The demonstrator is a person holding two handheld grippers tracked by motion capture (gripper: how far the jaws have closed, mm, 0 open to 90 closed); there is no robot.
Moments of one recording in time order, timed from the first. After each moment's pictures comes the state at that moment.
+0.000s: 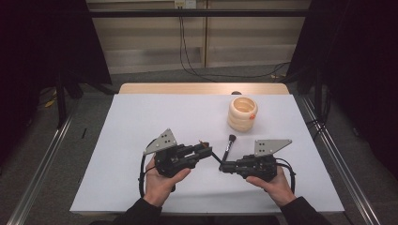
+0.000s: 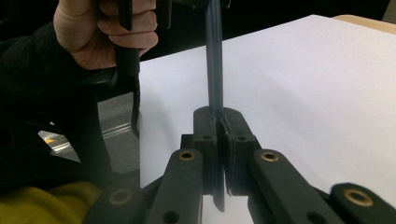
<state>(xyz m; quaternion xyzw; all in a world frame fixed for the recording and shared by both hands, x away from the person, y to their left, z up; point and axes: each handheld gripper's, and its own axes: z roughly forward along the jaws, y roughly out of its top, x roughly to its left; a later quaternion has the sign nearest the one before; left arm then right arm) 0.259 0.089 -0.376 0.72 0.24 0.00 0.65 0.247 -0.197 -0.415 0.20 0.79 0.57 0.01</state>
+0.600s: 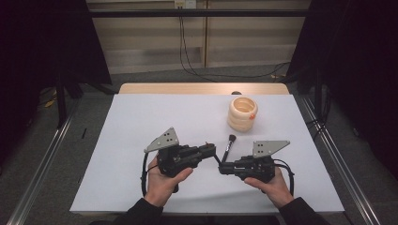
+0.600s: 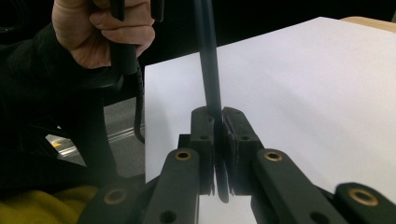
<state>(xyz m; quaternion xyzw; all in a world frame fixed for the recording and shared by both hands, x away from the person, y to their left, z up) 0.256 0.084 -0.368 0.72 0.23 -0.01 0.65 0.247 -0.193 -0.420 0.20 0.79 0.59 0.00</state>
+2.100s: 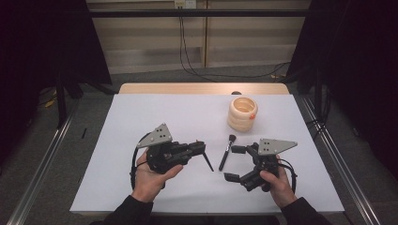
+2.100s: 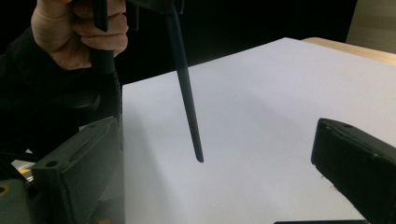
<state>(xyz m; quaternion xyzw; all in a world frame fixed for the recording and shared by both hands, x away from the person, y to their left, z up) 0.261 0.104 -0.352 0.76 0.23 0.02 0.60 0.246 -0.200 -0.416 0.23 0.76 0.60 0.05</state>
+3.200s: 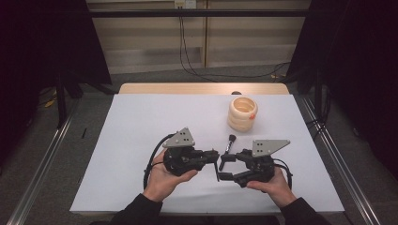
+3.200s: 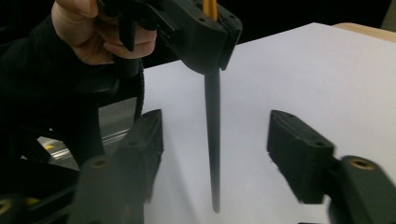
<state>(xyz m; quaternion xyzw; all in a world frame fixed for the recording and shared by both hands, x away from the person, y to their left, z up) 0.261 0.065 -0.363 0.81 0.20 -0.01 0.55 0.245 -0.189 -0.412 0.20 0.79 0.59 0.01</state>
